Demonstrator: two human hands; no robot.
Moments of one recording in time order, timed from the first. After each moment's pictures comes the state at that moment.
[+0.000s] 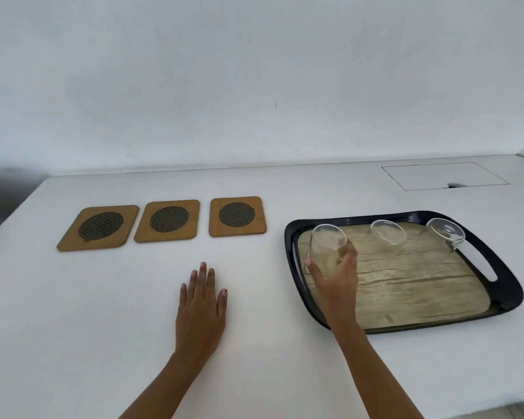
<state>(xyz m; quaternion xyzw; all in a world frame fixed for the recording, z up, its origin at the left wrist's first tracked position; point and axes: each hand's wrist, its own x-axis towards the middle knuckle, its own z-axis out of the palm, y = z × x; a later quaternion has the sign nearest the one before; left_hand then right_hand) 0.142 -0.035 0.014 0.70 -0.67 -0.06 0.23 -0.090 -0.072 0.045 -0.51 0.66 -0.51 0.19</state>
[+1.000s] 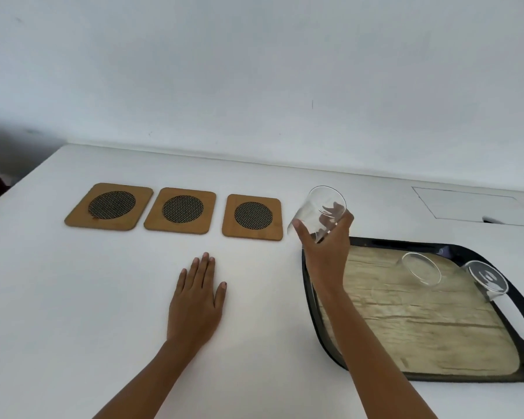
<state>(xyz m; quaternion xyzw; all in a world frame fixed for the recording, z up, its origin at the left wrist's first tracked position) 0.165 -0.071 -0.003 0.73 -0.65 -0.05 0.21 -0.038 -0.153 0.095 -0.53 0.57 -0.58 0.25</state>
